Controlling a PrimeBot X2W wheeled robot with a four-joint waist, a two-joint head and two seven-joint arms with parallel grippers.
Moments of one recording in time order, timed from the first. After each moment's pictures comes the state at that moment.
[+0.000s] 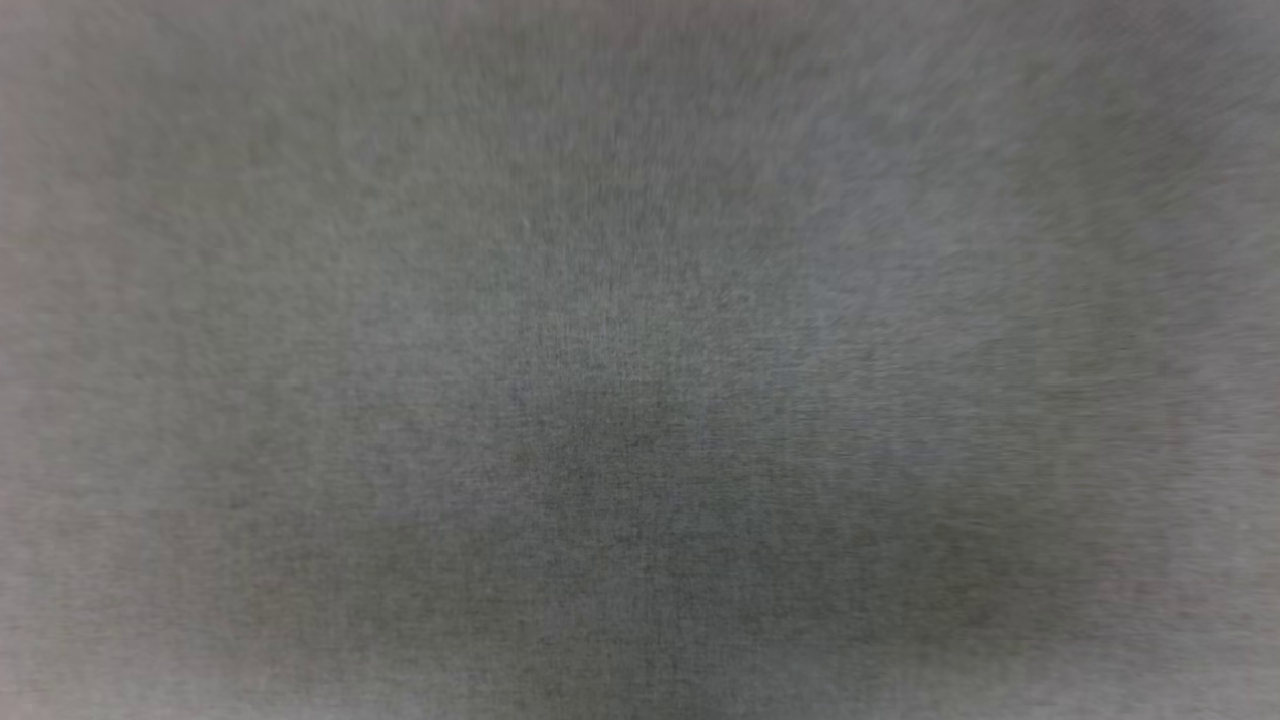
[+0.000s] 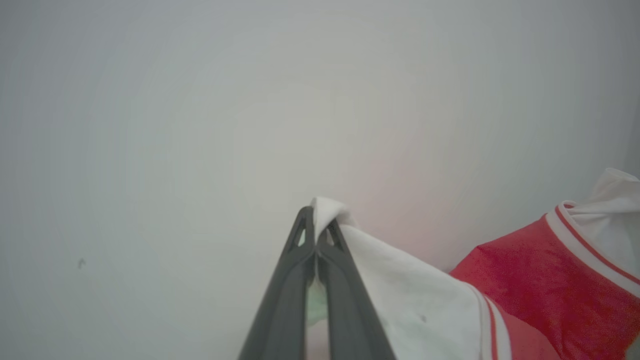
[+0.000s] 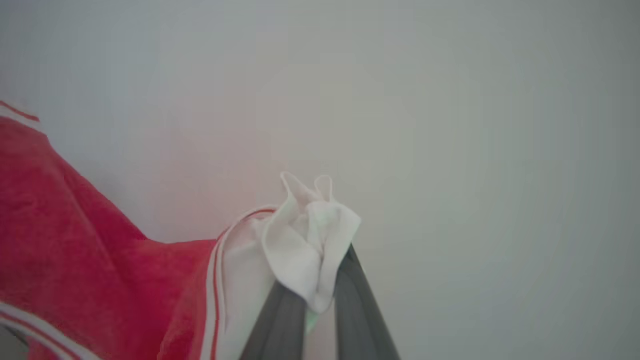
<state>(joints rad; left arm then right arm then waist) -1.86 0.35 -0.46 0.79 -0.54 -0.10 0.05 -1.84 -0.30 0.54 0.98 0.34 0.13 -0.19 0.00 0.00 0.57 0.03</state>
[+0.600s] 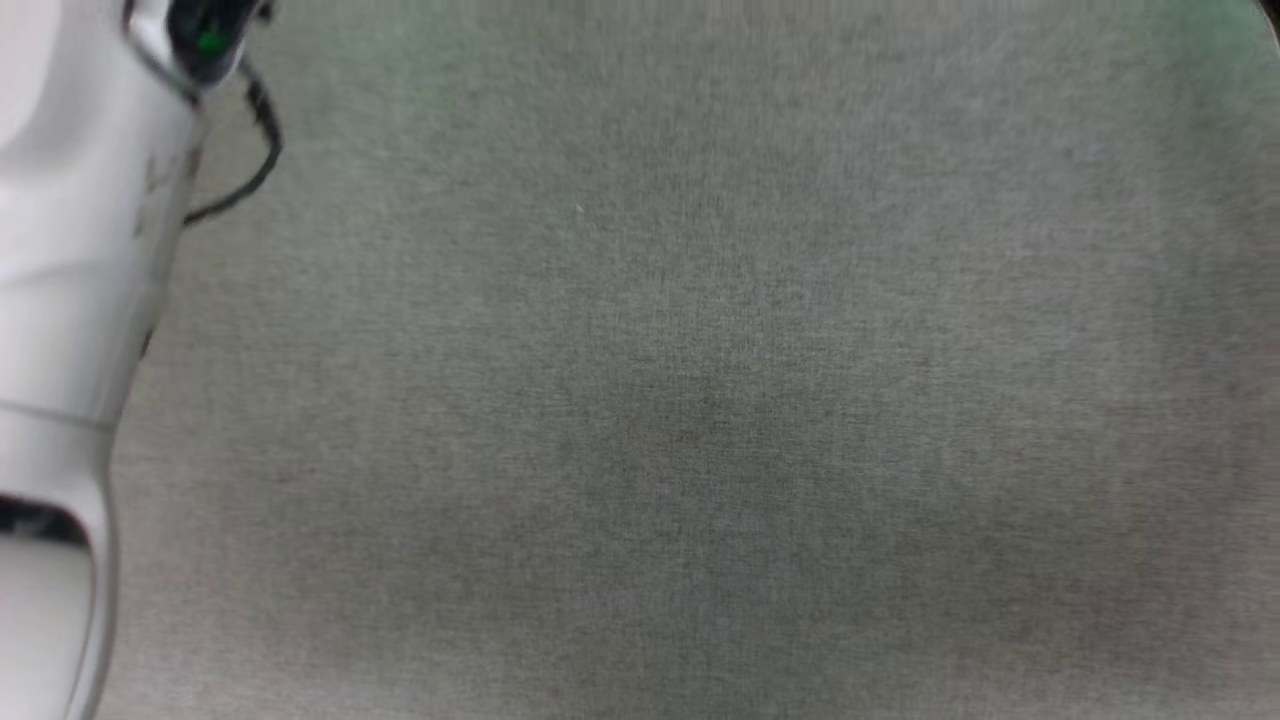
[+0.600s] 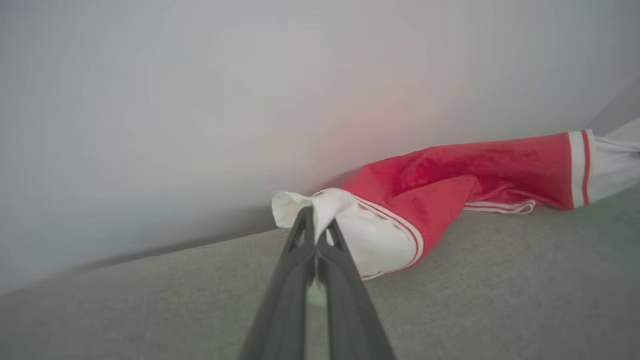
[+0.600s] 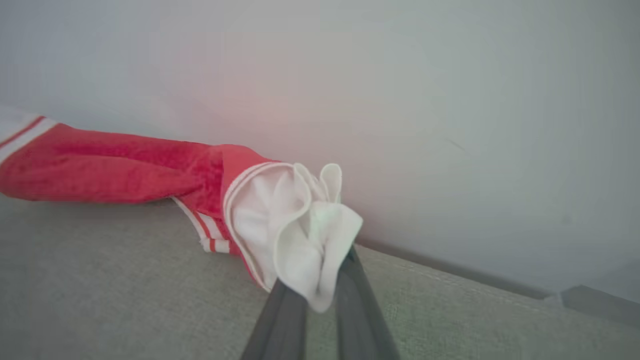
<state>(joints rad) -1.46 0.37 -0.60 0.84 -0.77 -0.13 0.15 -1.49 -0.35 0.67 1.02 0.68 0.13 0.02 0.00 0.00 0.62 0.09</state>
